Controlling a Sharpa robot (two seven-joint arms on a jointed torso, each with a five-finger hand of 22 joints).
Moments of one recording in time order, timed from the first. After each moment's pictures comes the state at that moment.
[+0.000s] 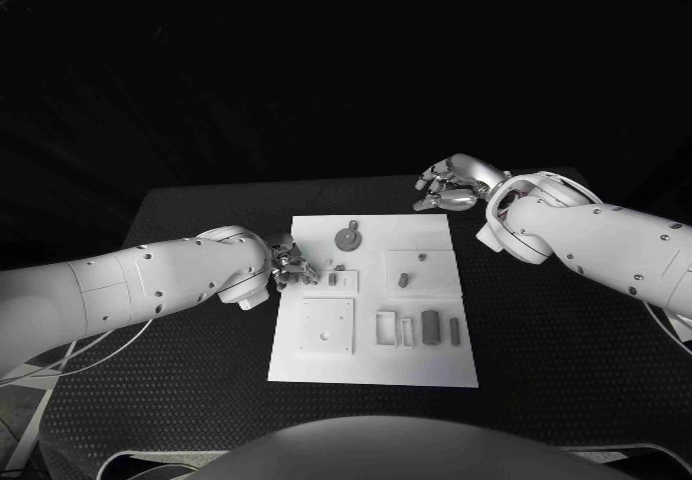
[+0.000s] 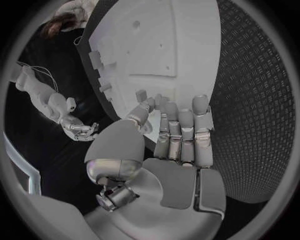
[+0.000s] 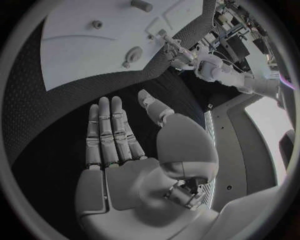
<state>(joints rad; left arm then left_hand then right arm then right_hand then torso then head) 1.15 -0.70 -0.21 1.28 -0.92 -0.14 -0.41 0.99 0.06 0.36 -0.22 0.29 1.06 0.06 0.48 0.64 1.03 -0.04 1.07 0.56 0.90 -0.11 1.45 0.54 0.02 1.15 -0.20 0.58 1.31 1.22 -0.63 -0.06 1.19 -1.14 -0.29 0.03 1.06 -0.09 0.54 -0.29 0.05 0.81 0.20 0.22 0.60 1.01 0.11 0.41 0.45 0.93 0.10 0.49 0.70 0.19 0.67 0.17 0.36 1.13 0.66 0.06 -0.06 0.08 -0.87</state>
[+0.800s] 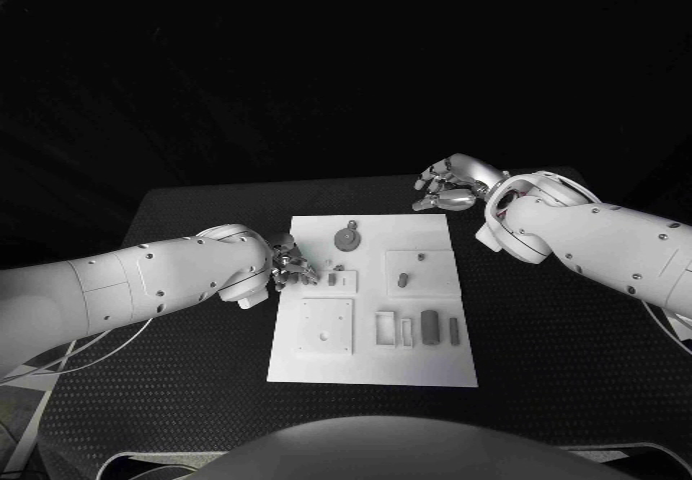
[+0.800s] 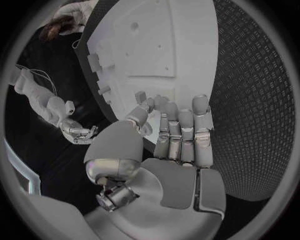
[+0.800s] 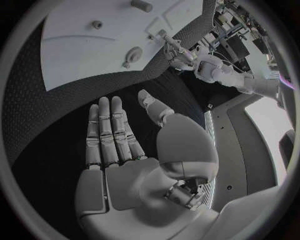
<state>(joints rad) 1.16 -0.70 -0.20 1.28 -0.94 -0.12 -0.42 0.95 0.00 0.43 -0.23 0.18 1.03 0.07 0.43 0.65 1.03 -0.04 1.07 0.55 0.90 -0.11 1.45 0.53 0.02 1.15 -0.20 0.58 1.31 1.22 -0.63 -0.06 1.19 -1.14 -0.29 0.03 1.06 -0.09 0.54 -0.29 0.05 0.81 0.19 0.22 0.60 1.01 0.11 0.41 0.45 0.93 0.10 0.49 0.70 0.19 0.67 0.17 0.36 1.13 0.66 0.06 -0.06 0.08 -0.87</state>
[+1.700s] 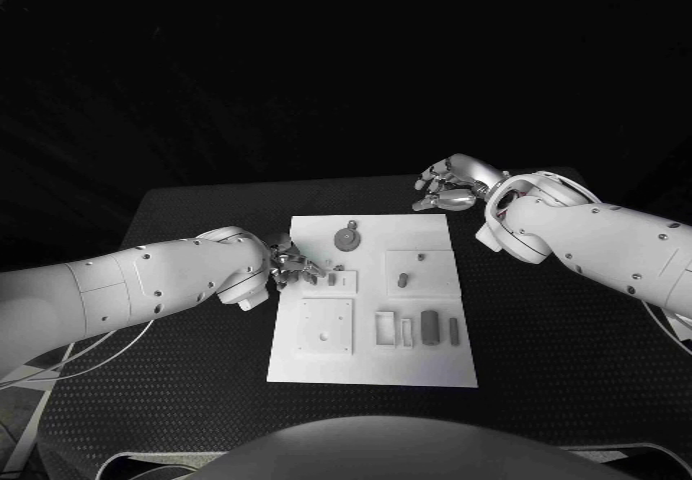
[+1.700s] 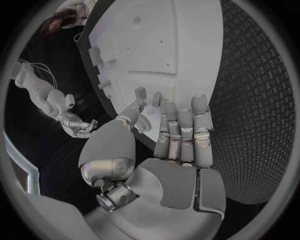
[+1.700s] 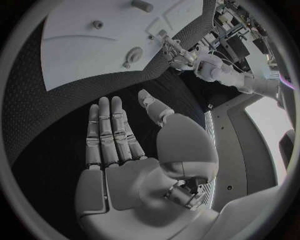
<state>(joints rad) 1.15 -0.70 -0.21 1.28 -0.89 -0.17 -0.40 0.83 -0.14 0.42 -0.13 0.14 1.00 0.08 0.39 0.66 1.02 -0.03 1.07 0.55 0.89 -0.11 1.45 0.53 0.02 1.15 -0.21 0.57 1.31 1.22 -0.63 -0.06 1.19 -1.14 -0.28 0.04 1.06 -0.09 0.54 -0.29 0.05 0.81 0.19 0.22 0.60 1.01 0.11 0.41 0.45 0.93 0.10 0.48 0.71 0.19 0.67 0.17 0.36 1.13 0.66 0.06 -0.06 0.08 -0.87</state>
